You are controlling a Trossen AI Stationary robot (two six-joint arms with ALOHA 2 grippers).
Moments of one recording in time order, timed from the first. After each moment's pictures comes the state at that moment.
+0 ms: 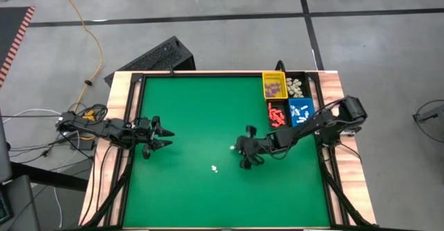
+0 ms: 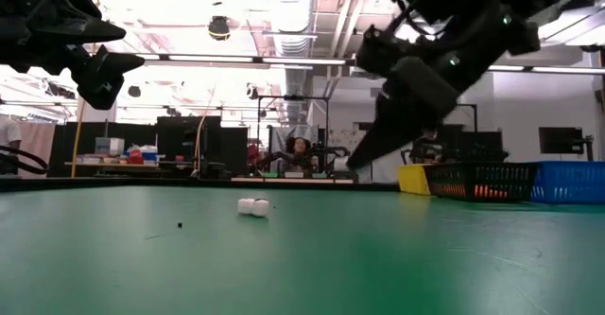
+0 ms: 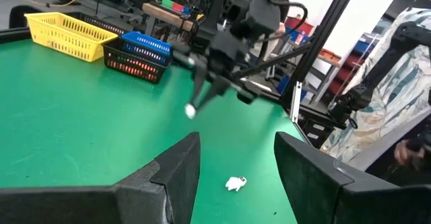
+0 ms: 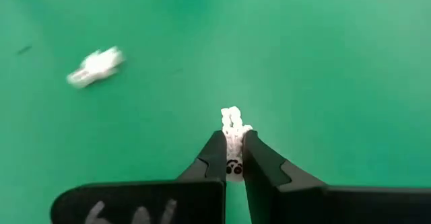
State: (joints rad) left arm -0.24 0.01 0.01 0.06 -0.19 -0.39; right arm 0.24 1.62 0.80 0.09 0.37 0.28
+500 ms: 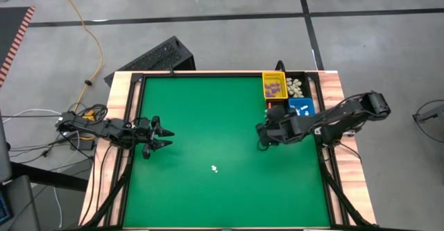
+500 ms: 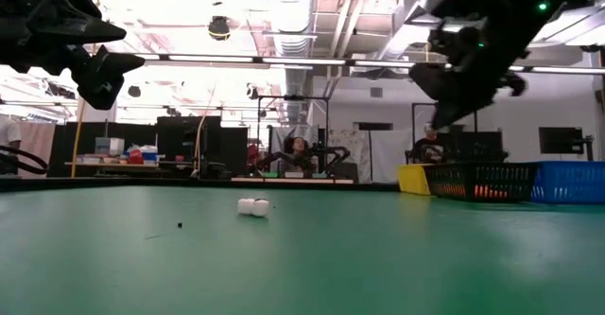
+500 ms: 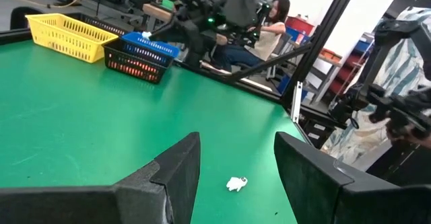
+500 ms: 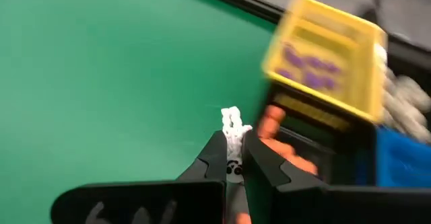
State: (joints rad) left arm -0.24 0.01 0.01 0.06 -0.19 -0.38; right arm 0.16 1.33 0.80 -0.79 0.92 1.17
